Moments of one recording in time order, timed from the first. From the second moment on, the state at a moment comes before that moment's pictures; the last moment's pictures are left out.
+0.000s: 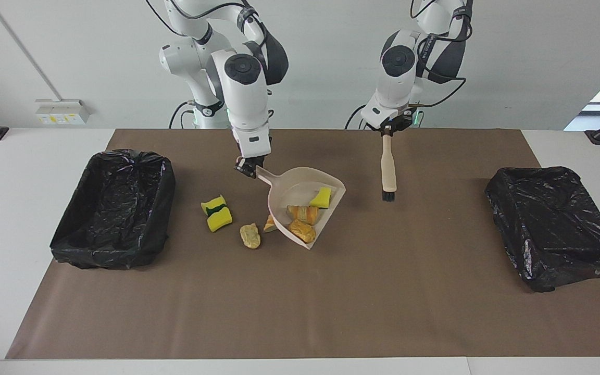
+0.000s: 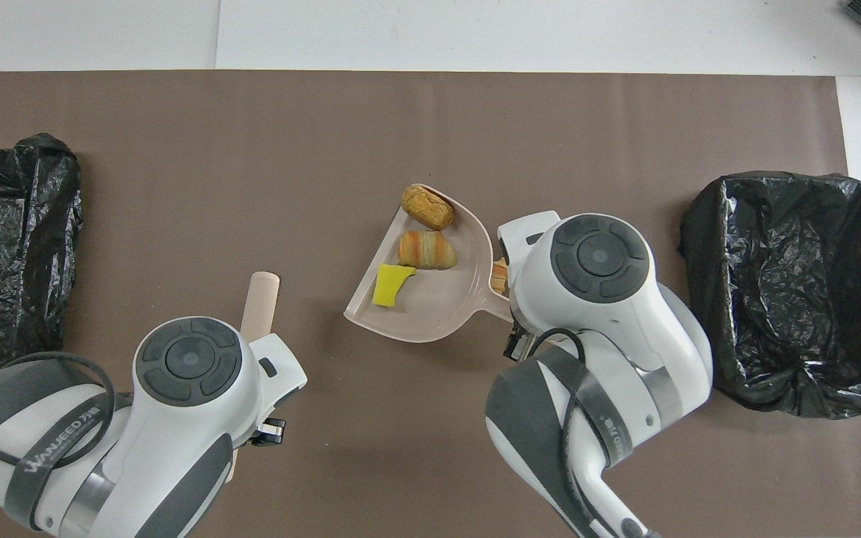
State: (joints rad) left arm -0.57 -0.29 0.00 -2.33 -0.02 1.70 -0.39; right arm 0.36 0.06 0.03 -1.88 -0.01 1.89 -0.60
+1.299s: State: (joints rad) left arm -1.11 -0.23 -0.01 -2.49 -0.37 2.00 -0.76; right arm -0.36 0.11 0.02 -1.65 -0.02 1.73 -1.37
